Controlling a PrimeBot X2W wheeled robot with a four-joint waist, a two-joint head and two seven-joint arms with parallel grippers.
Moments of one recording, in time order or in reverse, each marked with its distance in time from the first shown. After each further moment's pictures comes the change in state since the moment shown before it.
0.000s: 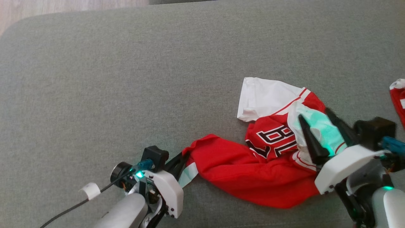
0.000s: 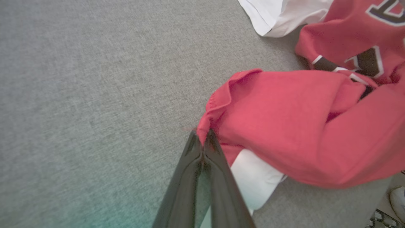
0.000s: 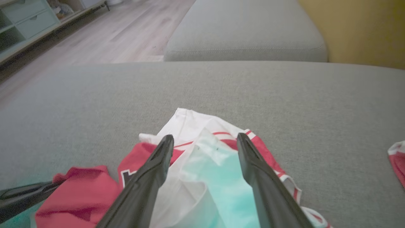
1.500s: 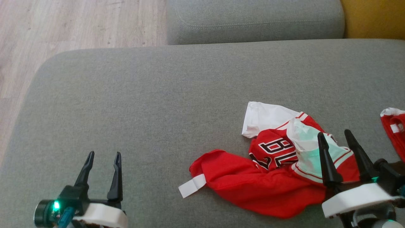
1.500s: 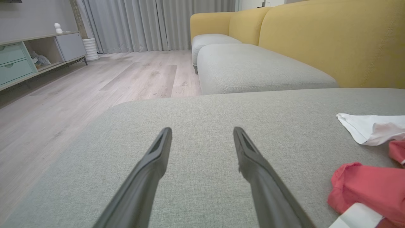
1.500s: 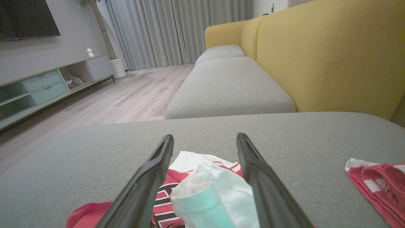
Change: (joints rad) left arm 0.331 0.180 0.300 -0.274 0.050 0.265 -0.343; right arm 0.174 0.080 -0.070 0.029 -0.035 0.000 -0.320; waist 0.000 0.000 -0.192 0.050
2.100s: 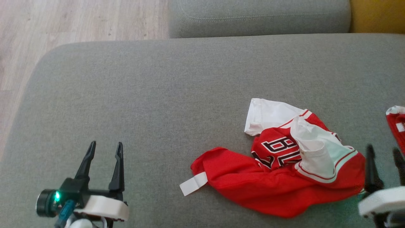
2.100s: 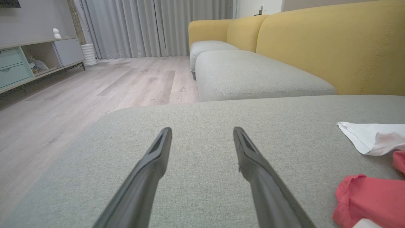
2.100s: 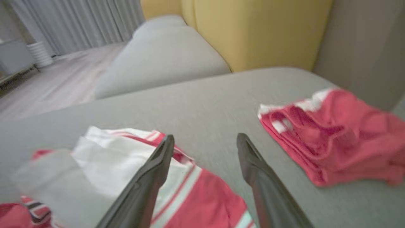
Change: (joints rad) left arm -0.056 -0.027 0.003 0.043 0.010 -0.034 -0.043; right arm -0.030 0.001 -0.272 0.210 0.020 0.000 -0.010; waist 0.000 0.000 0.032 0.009
